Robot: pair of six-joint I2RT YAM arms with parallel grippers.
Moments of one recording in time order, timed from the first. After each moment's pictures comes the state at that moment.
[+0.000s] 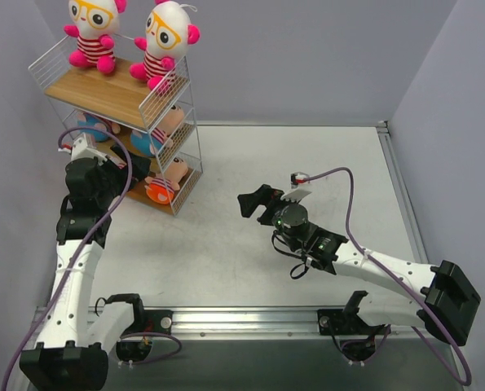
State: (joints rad) left arm 0.03 0.96 0.99 -0.32 0.12 -0.67; right arm 0.93 1.16 0.63 0.31 0.48 0.80
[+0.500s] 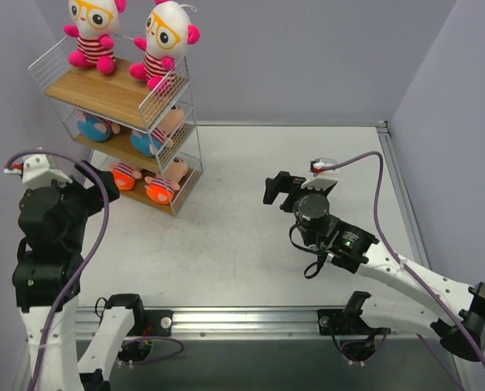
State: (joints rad) left arm 0.02 0.73 1.26 -0.77 -0.16 -0.46; right arm 0.93 1.02 0.80 0.01 0.71 0.55
